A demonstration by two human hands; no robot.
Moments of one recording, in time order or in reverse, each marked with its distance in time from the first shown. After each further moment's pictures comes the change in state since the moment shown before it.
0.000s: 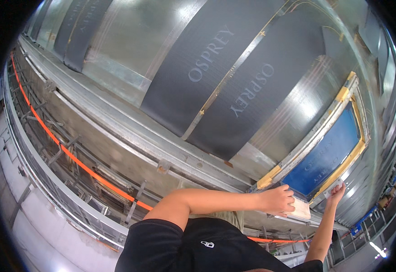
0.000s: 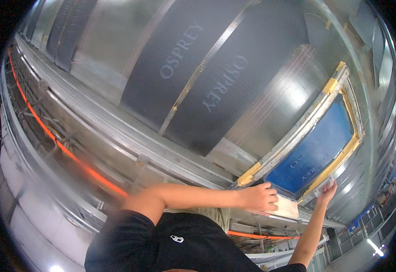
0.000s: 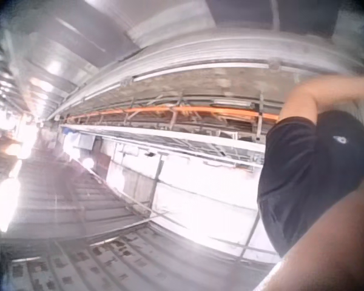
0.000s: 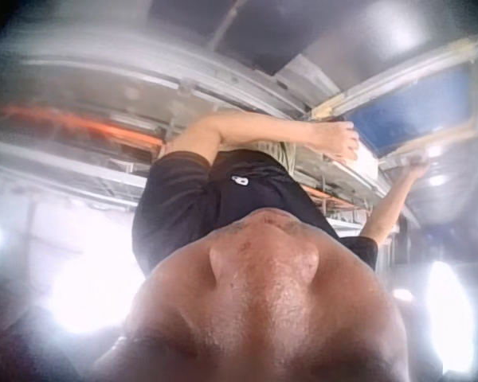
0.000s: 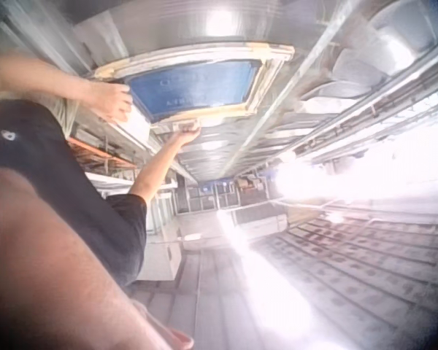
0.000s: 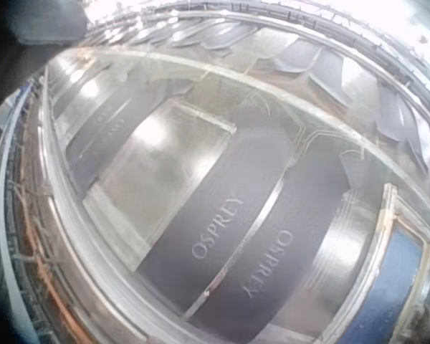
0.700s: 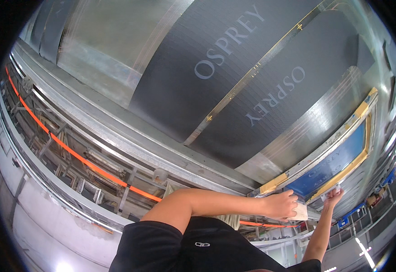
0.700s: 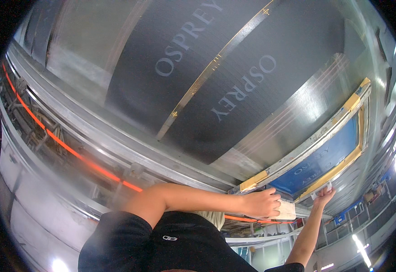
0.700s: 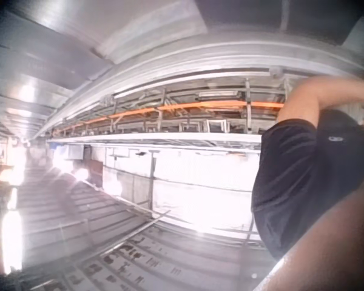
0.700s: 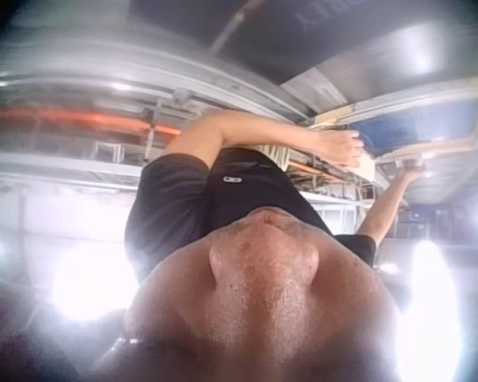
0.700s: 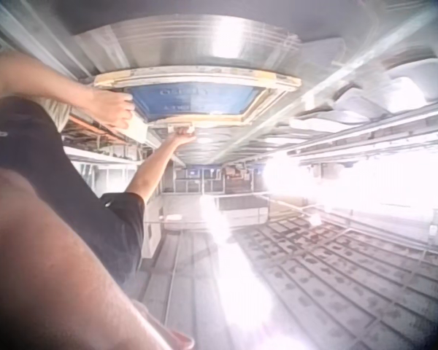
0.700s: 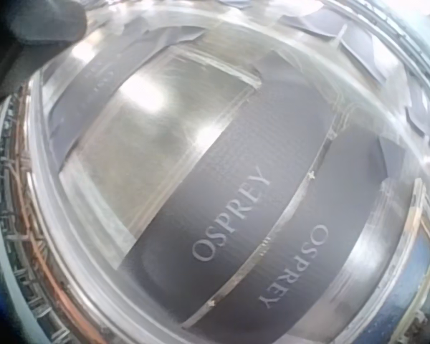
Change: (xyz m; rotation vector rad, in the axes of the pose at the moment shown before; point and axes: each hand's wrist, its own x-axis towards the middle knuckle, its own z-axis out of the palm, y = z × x) left_hand 0.006 -0.007 0.000 -0.038 0.060 -0.019; right_hand -0.006 -0.015 0.003 -0.141 0.074 0.091
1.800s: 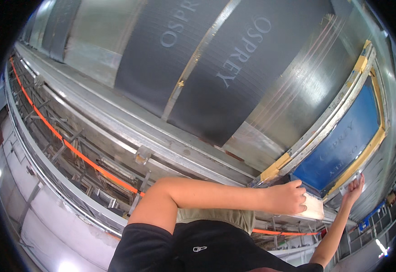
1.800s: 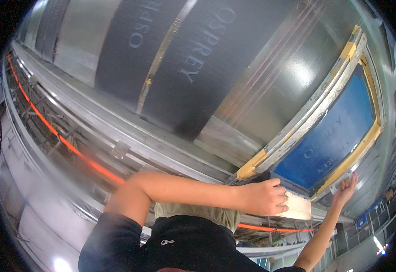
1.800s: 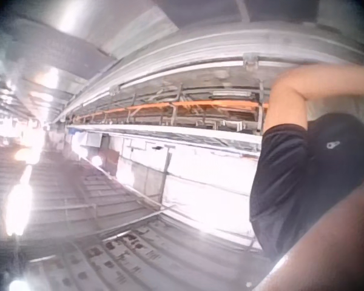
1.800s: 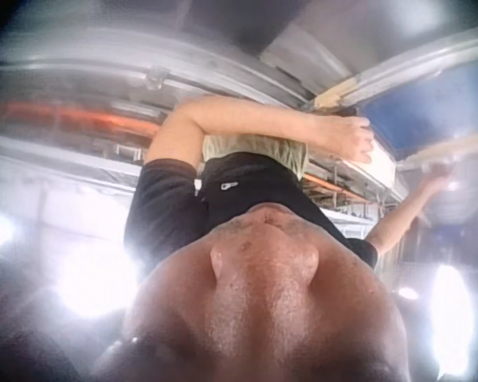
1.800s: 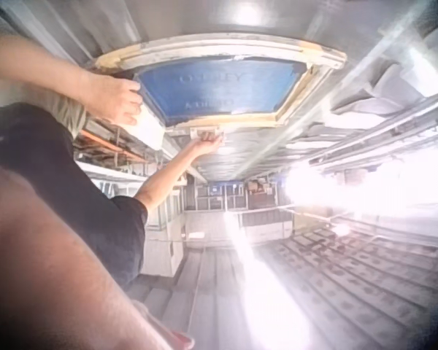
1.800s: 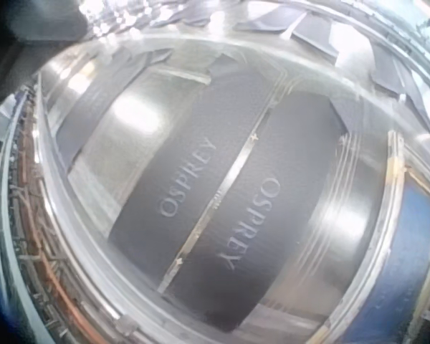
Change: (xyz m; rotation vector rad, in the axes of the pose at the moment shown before) left_hand -0.003 0.008 0.002 0.149 -0.067 0.067; right_hand 0.004 0.006 -0.013 0.142 -0.108 -0.250
